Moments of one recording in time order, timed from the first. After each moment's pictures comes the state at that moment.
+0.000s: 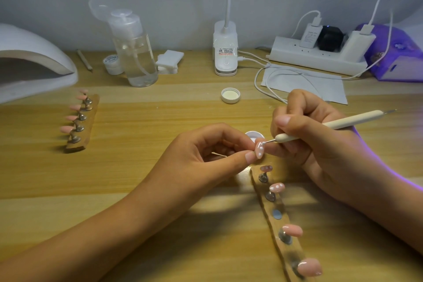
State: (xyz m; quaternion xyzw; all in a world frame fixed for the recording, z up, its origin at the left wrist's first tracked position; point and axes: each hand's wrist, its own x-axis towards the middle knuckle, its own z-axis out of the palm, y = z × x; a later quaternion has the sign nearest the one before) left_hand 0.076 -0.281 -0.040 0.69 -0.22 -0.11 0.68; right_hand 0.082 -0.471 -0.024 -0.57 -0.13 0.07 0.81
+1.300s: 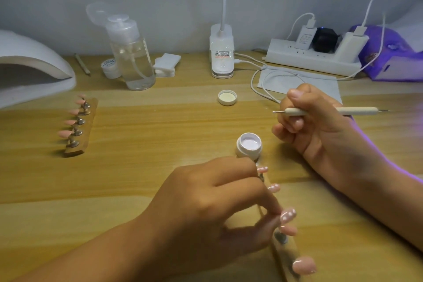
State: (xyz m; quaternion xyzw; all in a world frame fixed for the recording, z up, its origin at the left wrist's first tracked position) left_hand 0.048 -0.290 -0.034 0.81 -0.43 0.18 0.36; right_hand 0.094 -0.482 -0.024 -0.57 -0.04 0.02 0.82
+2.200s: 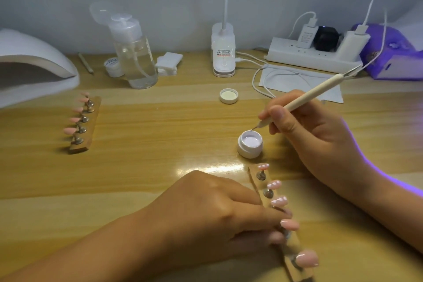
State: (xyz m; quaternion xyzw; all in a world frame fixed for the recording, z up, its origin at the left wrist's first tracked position) left_hand 0.050 -0.281 -0.039 0.81 -0.52 0.10 0.26; right_hand 0.087 -0.482 -0.037 -0.78 -0.23 -0.12 0.56
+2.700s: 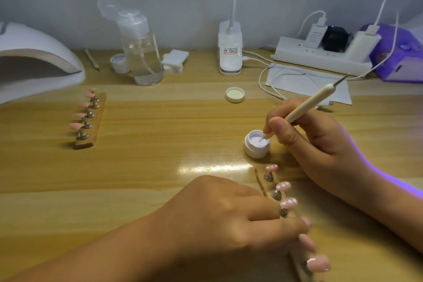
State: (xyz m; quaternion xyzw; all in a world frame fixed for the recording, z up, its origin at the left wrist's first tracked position) left_hand 0.041 -0.285 -0.041 0.80 -0.54 0.19 0.20; right_hand 0.087 -0.481 -0.039 -0.82 -0.29 -0.12 0.47
